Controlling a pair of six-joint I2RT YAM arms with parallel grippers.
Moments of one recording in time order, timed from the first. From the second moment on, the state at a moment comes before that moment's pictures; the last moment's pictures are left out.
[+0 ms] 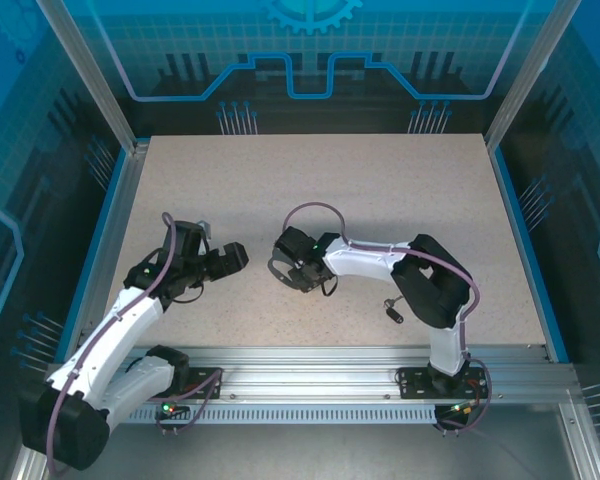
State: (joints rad) left arm -0.26 0.93 0.71 -0.66 0.13 -0.66; right arm 0.89 1.94 1.27 -0.64 0.15 0.33
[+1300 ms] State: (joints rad) left arm -0.26 0.97 0.70 -0.62 0.20 -0.69; right arm 0.78 1.63 1.14 -0.65 -0.06 0.50
